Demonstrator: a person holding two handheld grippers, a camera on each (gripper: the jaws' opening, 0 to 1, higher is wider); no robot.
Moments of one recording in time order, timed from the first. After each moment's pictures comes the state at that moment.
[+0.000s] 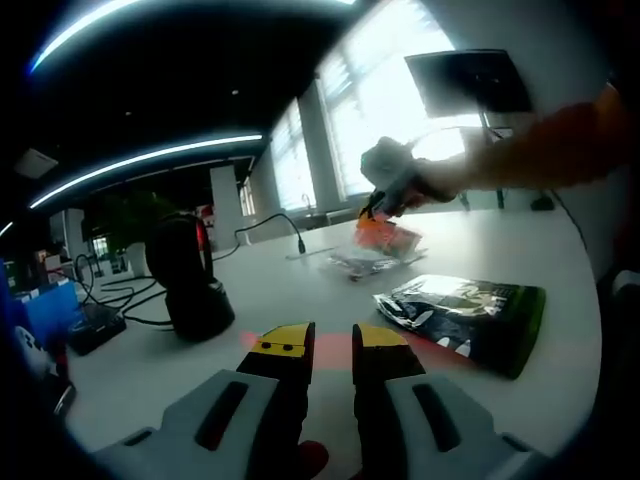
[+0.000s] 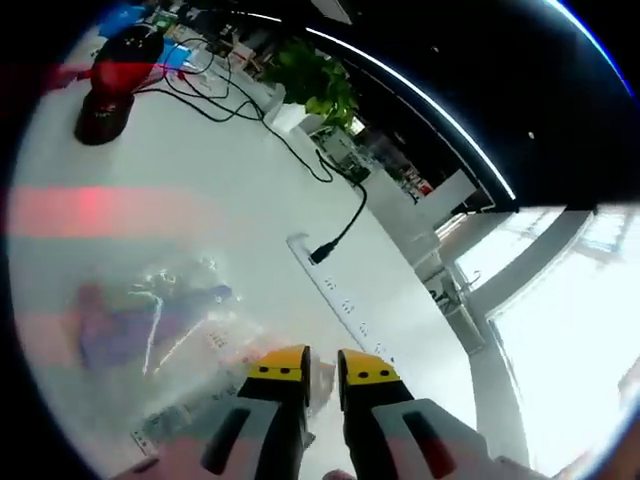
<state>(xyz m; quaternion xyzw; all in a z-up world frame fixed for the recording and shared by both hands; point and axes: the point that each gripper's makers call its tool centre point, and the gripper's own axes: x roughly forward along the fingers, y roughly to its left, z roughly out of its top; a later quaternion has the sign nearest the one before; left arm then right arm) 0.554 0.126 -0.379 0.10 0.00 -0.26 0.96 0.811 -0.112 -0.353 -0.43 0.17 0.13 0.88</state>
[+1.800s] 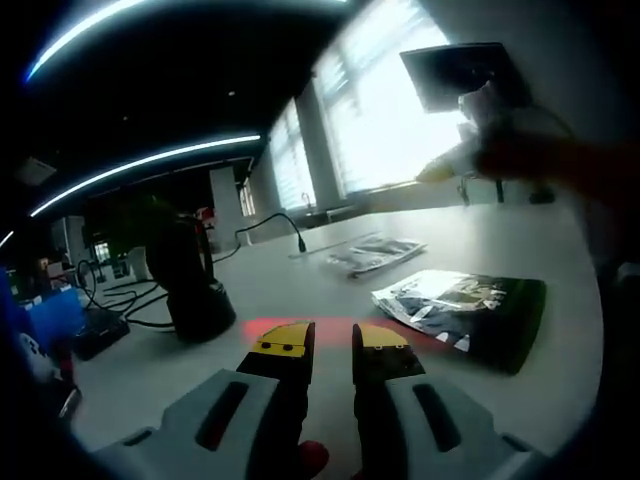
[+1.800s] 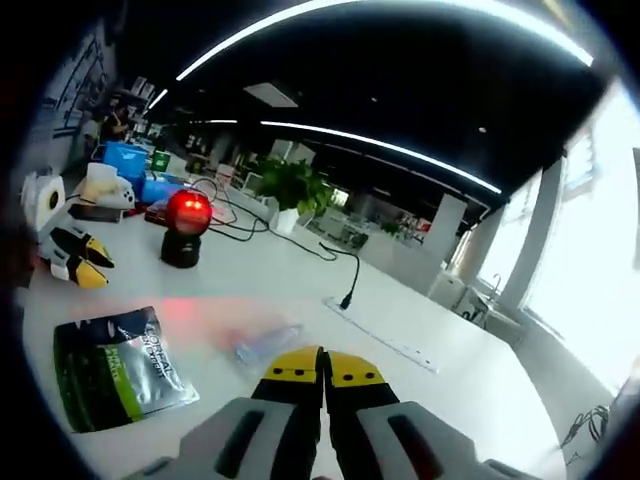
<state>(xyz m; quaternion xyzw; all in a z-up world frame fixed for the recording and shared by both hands) 0.556 0.124 -0.381 0.12 0.00 -0.25 0.96 0.640 -0.128 -0.298 -0.22 0.05 0.22 0.95</state>
